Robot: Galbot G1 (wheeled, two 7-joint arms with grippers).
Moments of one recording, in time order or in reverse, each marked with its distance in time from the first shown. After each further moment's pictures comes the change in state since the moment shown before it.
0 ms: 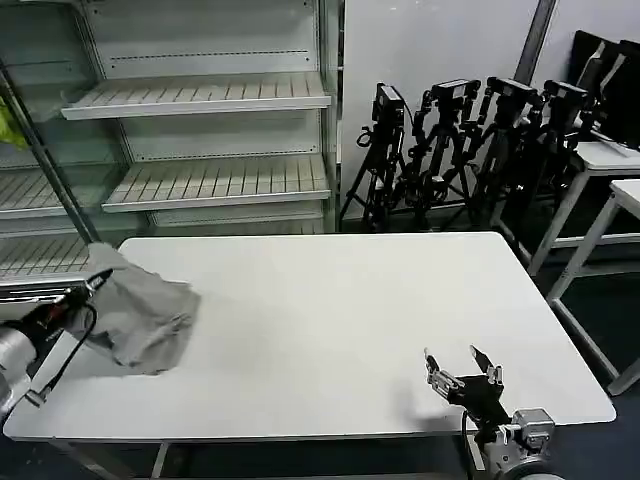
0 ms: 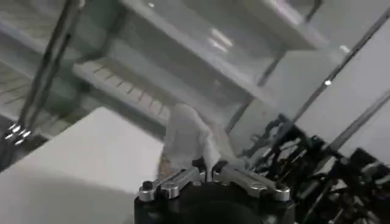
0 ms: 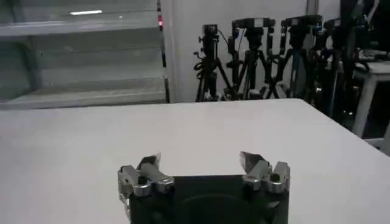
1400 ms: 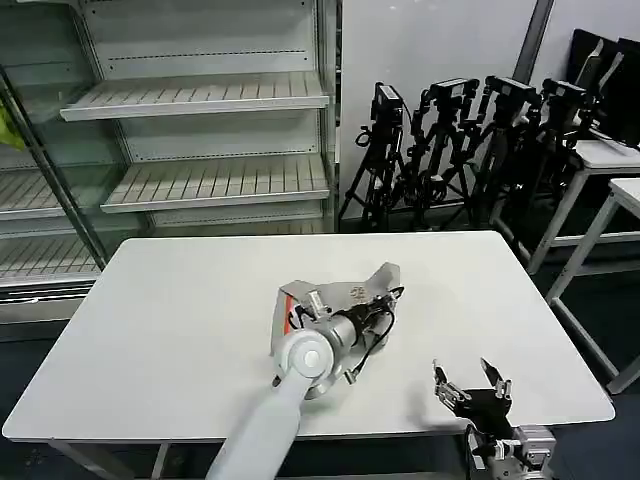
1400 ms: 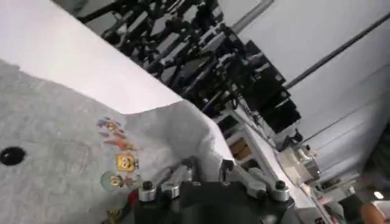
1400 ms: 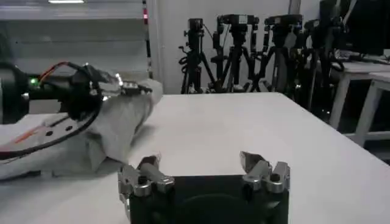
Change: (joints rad) left arm -0.580 -0.770 0.995 0.428 0.462 -0.042 -0.033; right arm -0.064 0.067 0.017 0.002 -0.100 0.018 -0.003
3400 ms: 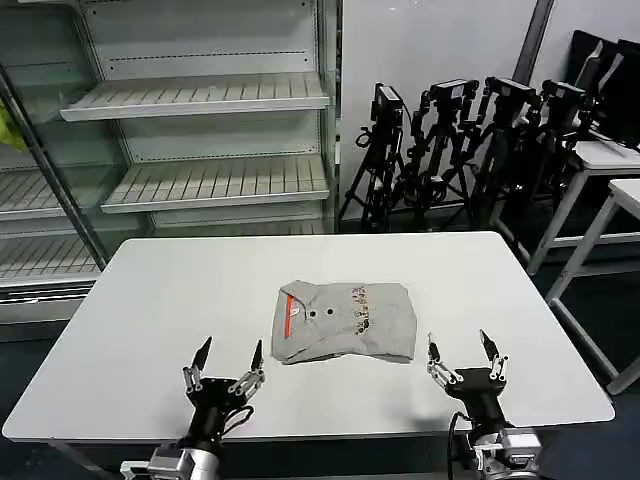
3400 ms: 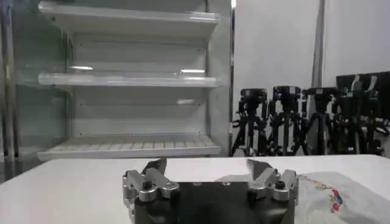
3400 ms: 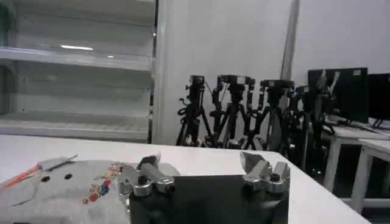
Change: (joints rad) left arm 0.883 0.150 -0.357 -0.655 1.094 -0.383 0.171; right arm 0.042 0.005 -0.092 -0.019 -0.176 0.208 0.056
